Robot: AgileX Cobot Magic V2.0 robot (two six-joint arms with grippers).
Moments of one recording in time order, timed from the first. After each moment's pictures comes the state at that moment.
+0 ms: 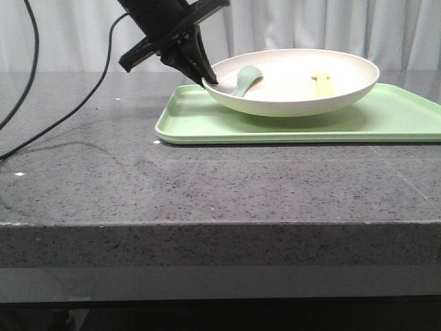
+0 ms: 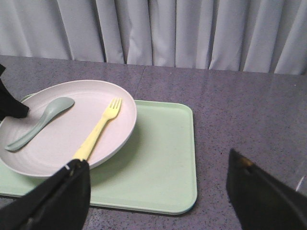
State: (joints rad) left arm -0.38 2.24 -2.19 -0.52 1.08 -0.18; right arm 0.06 0.56 -0.57 0.07 0.25 -0.03
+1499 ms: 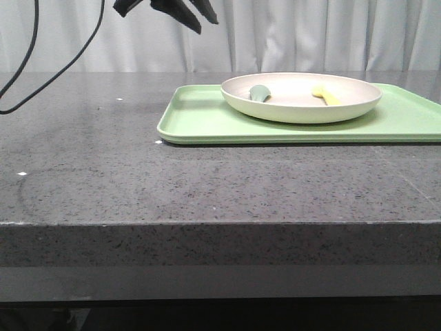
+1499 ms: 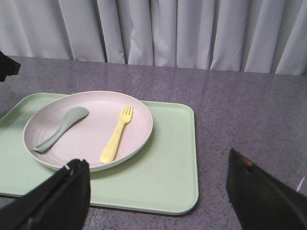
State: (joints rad) left arm -0.34 2.28 -2.49 -0.52 1.26 -0.14; right arm 0.06 0.56 -0.57 0.07 0.25 -0.03
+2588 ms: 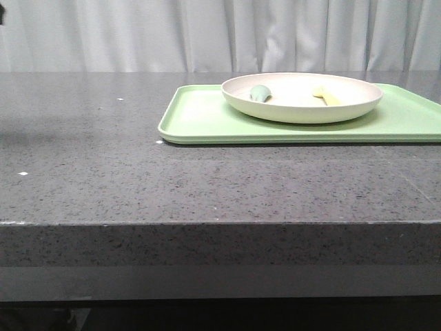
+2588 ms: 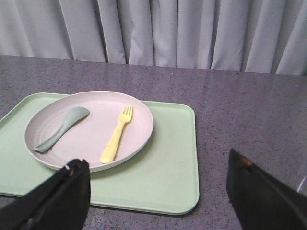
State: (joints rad) left arm -0.15 1.39 -1.28 -0.08 0.78 -0.09; right arm 0.06 0.56 -0.57 0.07 0.25 -0.03
